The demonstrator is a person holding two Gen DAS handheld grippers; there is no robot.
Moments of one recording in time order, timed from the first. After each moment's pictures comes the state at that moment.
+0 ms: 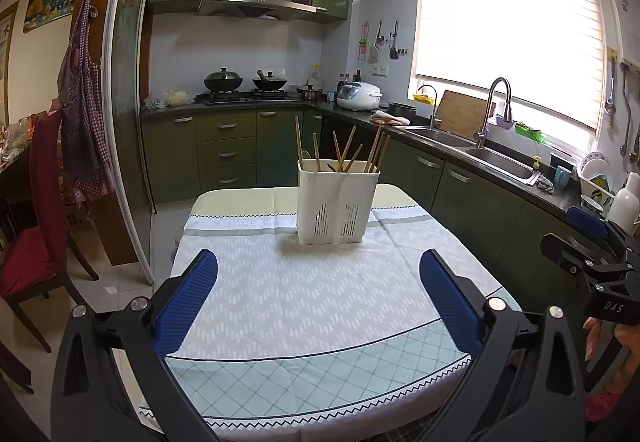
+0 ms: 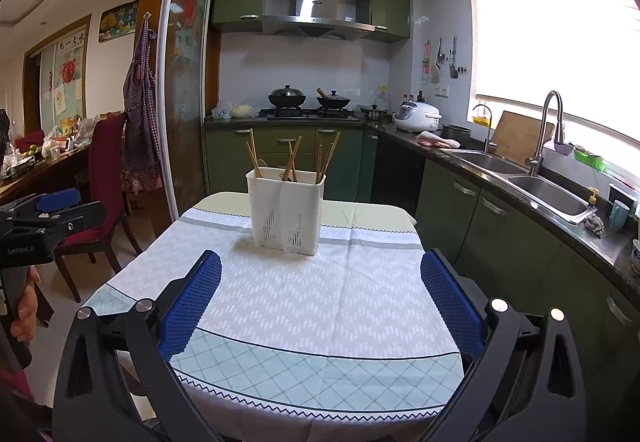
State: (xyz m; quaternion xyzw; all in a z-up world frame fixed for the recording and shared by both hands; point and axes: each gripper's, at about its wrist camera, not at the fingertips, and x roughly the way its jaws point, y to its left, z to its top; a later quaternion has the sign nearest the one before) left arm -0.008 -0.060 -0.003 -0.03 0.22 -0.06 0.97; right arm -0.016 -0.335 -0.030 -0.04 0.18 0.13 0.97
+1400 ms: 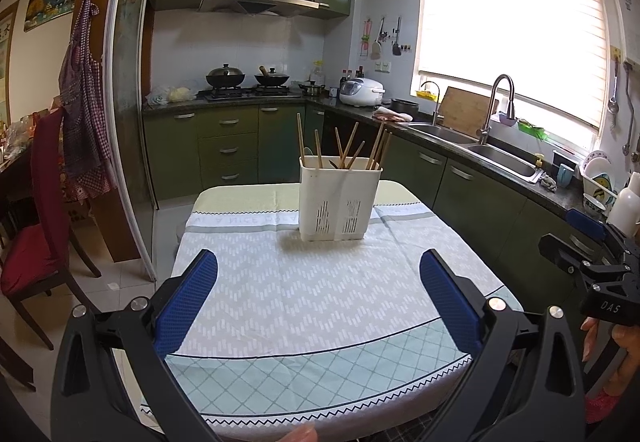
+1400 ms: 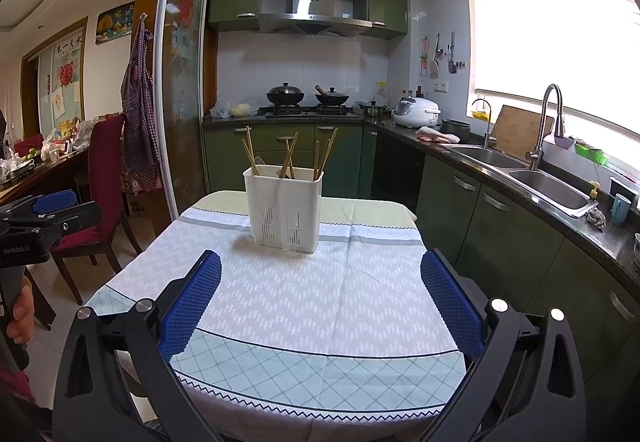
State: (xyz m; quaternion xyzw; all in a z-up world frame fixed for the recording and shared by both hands) left arm -0.007 -0.065 -0.001 -0.03 0.23 -0.05 0.97; right arm -0.014 -0.331 -0.033 -0.03 0.18 0.13 0.97
